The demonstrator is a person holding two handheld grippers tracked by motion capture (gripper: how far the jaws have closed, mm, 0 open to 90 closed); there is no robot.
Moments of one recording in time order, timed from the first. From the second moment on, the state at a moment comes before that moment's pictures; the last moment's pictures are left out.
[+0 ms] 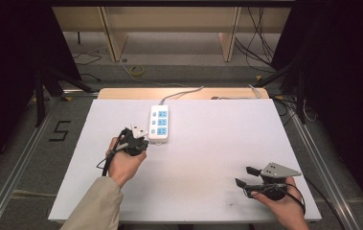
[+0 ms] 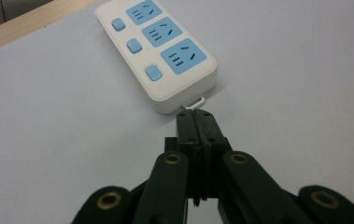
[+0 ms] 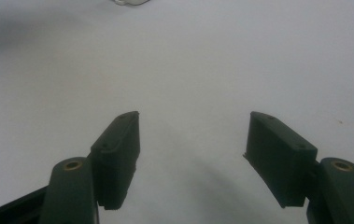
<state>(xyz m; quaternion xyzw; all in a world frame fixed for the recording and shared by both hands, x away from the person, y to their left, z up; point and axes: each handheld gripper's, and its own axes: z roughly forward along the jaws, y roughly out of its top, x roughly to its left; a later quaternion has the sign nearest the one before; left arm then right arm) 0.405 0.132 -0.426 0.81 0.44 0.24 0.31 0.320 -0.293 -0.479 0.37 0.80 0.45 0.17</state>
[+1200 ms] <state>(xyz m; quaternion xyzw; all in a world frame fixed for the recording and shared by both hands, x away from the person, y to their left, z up) 0.435 0.124 -0.423 0.81 0.45 0.24 0.29 0.320 -0.293 -0.479 0.37 0.80 0.45 0.17</state>
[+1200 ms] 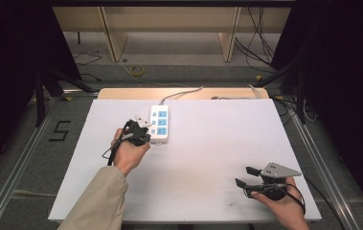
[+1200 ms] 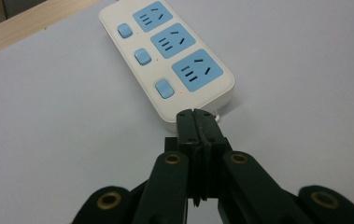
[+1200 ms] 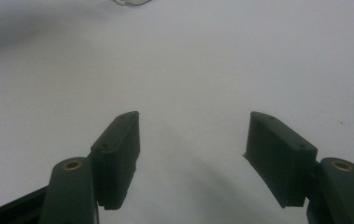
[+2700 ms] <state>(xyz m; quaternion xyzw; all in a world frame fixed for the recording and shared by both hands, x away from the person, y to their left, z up) 0.464 0.114 -0.419 0.82 0.46 0.24 0.26 0.320 -0.293 -0.479 0.37 0.80 0.45 0.16</state>
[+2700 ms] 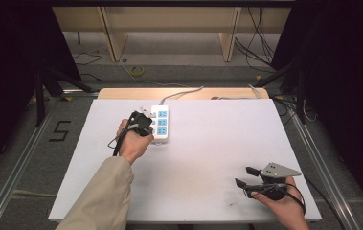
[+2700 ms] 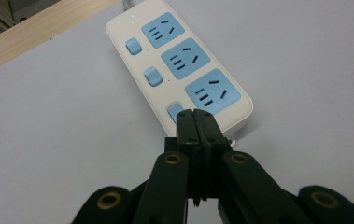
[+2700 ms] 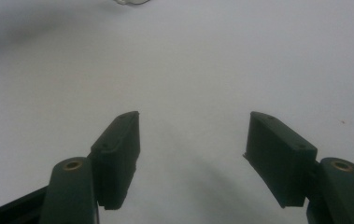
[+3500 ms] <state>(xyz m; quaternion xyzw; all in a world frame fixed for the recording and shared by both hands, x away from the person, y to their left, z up) 0.482 0.111 -0.420 0.82 0.46 0.24 0.24 0.320 -0.294 -0.480 0.37 0.80 0.45 0.16</state>
